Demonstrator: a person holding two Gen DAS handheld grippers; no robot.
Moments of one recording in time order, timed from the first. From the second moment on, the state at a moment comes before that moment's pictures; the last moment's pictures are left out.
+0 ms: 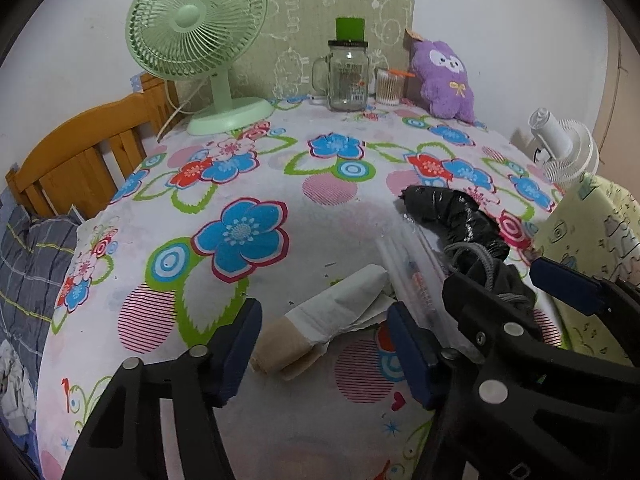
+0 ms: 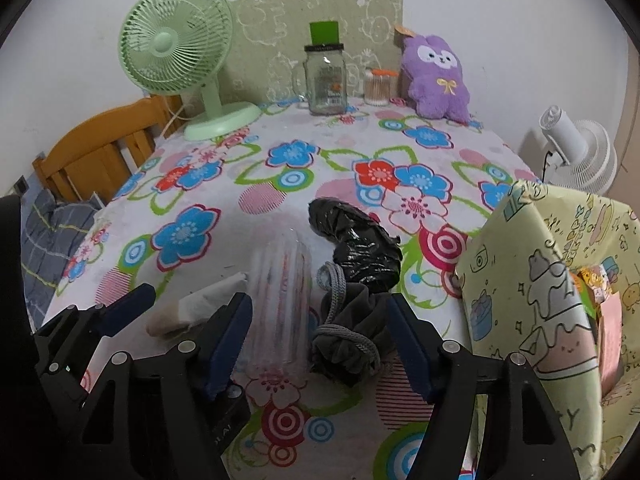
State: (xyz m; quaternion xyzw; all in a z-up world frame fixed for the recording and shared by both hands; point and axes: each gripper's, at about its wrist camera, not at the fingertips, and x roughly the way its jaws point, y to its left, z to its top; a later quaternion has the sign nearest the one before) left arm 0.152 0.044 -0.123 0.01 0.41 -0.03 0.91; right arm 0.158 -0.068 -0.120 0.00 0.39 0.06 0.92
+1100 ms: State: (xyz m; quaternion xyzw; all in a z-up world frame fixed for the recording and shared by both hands) left arm 0.146 0.036 -0.121 0.00 0.42 -0.03 0.91; right arm 0.163 -0.081 -0.127 0.02 0.41 0.04 0.91
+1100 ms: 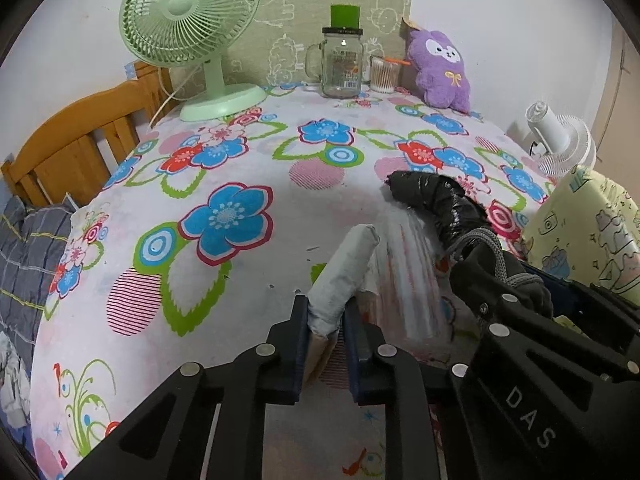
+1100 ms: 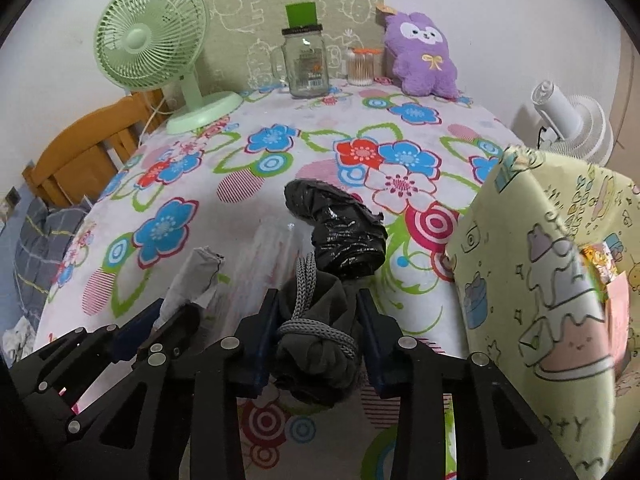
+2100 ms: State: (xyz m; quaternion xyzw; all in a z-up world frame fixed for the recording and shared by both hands) left arm 0.094 0.029 -0.051 -0.01 0.35 -0.03 0.94; right arm 0.105 -0.083 -0.052 0.01 0.34 0.07 0.94
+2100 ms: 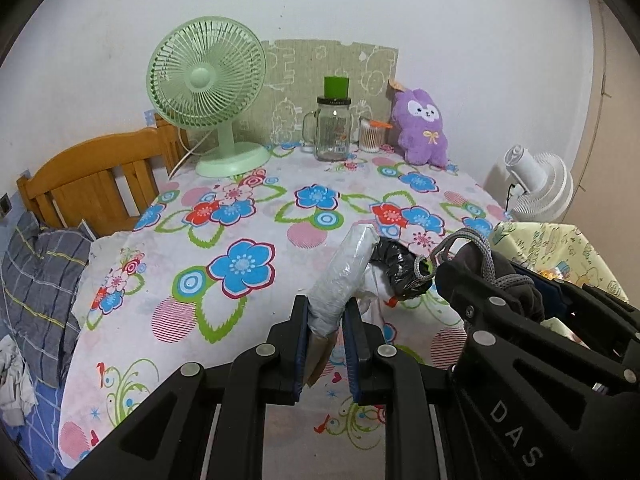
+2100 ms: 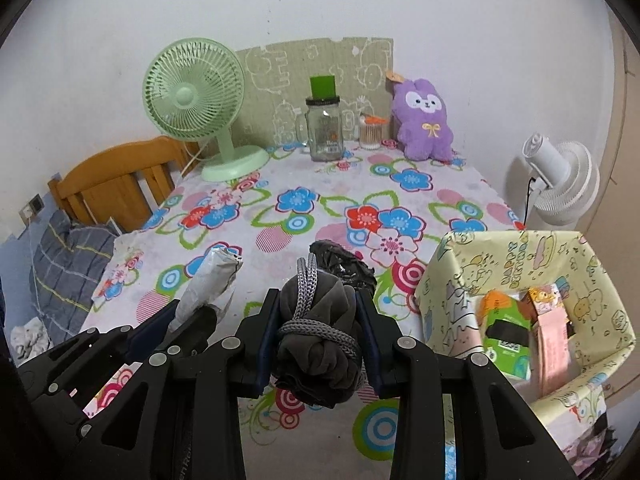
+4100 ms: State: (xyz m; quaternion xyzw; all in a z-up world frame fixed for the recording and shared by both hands) left arm 0.081 -0.071 -0.008 0.00 0.30 -0.07 0.95; right arm 0.077 -0.180 0.000 0.00 0.27 0.04 0.96
